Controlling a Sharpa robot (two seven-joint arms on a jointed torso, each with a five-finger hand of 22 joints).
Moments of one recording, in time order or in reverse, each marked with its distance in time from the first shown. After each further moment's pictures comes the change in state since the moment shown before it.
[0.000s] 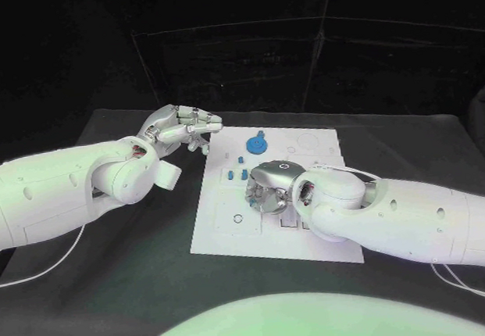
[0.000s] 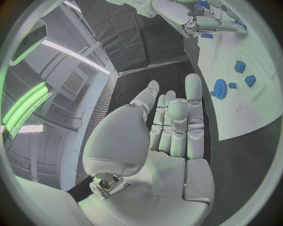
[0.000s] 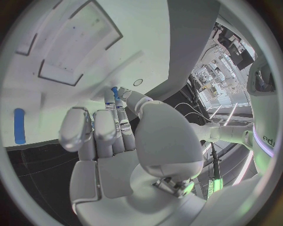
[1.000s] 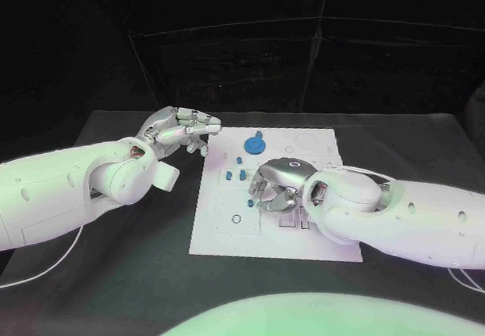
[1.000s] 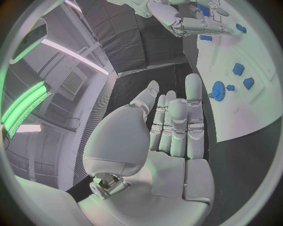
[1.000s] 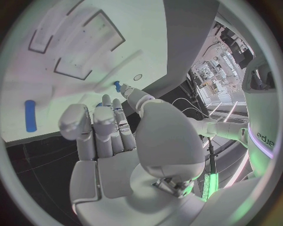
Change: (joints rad) left arm 0.000 0.001 0.000 -0.005 0.000 0.017 -0.021; left_hand -0.004 0.004 0.000 0.000 0.000 0.000 0.000 0.000 0.000 -0.004 0.004 0.000 -0.001 0.000 0.000 0.000 0.000 0.000 0.000 0.000 0.000 -0.001; right arm 0.002 -0.090 0.000 0.080 0.001 -0.084 0.009; right_hand -0.015 -0.060 -0.039 0.014 -0.024 -0.121 0.011 -0.003 -0.010 -0.147 0.023 0.004 -0.017 -0.011 0.018 -0.075 -0.123 0.000 -0.041 0.020 -0.062 -0.099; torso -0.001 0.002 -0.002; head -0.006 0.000
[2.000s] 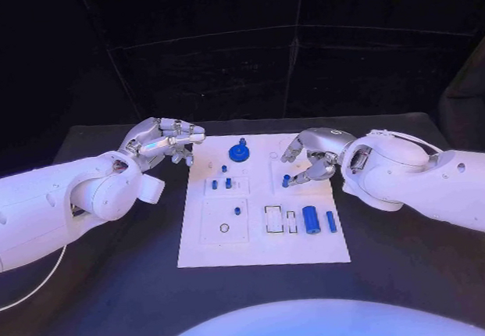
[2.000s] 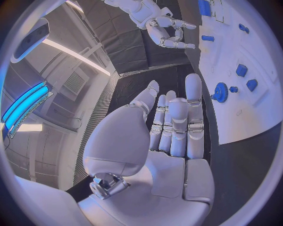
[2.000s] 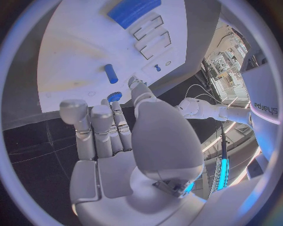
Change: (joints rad) left arm 0.000 0.013 0.000 -0.014 0.000 0.013 0.019; left_hand 0.000 0.000 -0.003 -0.003 0.000 0.000 0.000 0.003 0.000 0.000 0.000 0.004 0.000 -0.003 0.004 -0.004 -0.007 0.000 0.000 0.000 0.000 -0.001; right arm 0.097 -0.213 0.020 -0.009 0.128 0.015 0.064; right_hand 0.093 -0.004 -0.372 0.118 0.061 -0.078 -0.025 0.000 0.002 -0.171 0.018 0.052 0.002 -0.014 0.014 -0.029 -0.055 0.016 -0.041 0.016 -0.105 -0.153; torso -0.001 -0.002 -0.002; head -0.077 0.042
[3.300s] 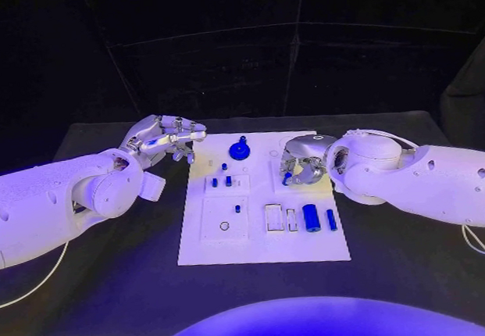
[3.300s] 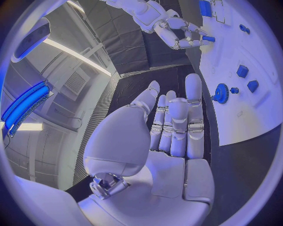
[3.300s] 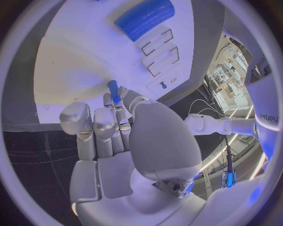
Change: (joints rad) left arm 0.000 0.004 0.000 -0.005 0.000 0.009 0.005; left_hand 0.008 0.008 -0.003 -0.003 0.000 -0.007 0.000 0.004 0.000 0.000 0.000 0.000 0.000 0.000 0.000 0.000 0.000 0.000 -0.003 0.003 0.000 -0.002; right arm -0.004 0.101 -0.002 -0.100 -0.067 0.160 -0.028; right_hand 0.049 0.055 0.300 -0.043 -0.082 0.171 0.010 0.025 0.003 0.196 -0.033 0.029 -0.004 0.023 -0.016 0.064 0.064 0.000 0.048 -0.020 0.059 0.087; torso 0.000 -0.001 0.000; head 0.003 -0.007
